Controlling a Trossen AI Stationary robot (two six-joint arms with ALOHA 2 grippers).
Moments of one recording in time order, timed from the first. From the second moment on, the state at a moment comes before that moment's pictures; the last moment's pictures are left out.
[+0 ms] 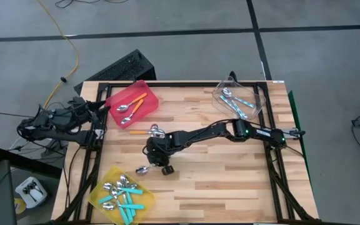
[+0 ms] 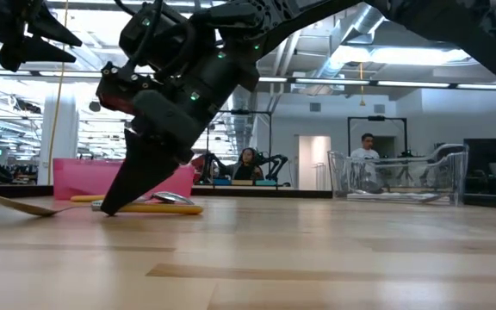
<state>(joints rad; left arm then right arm) -0.11 0.07 0.63 -0.88 -0.79 -0.54 0.08 2.50 2.04 -0.51 -0.20 -0.21</state>
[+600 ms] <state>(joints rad) -0.11 0.07 0.63 -0.88 -0.79 -0.55 0.12 2.50 2.08 -0.42 0.01 0.06</state>
